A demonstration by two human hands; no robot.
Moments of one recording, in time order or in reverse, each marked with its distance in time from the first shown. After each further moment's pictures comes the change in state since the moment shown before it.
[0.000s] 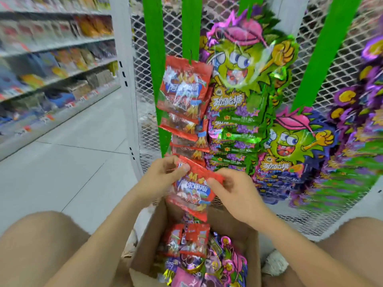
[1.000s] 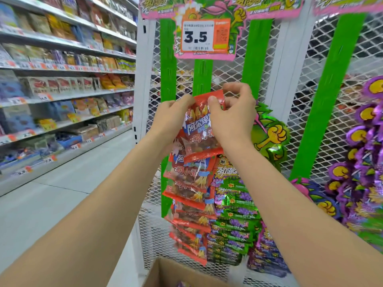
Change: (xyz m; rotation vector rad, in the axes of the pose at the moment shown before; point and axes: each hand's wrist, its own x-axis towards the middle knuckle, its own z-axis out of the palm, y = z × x) left_hand 0.099 0.250 -0.048 -0.232 0.389 0.200; right_hand 0.194 -0.209 -0.074 0.101 0.800 -0.358
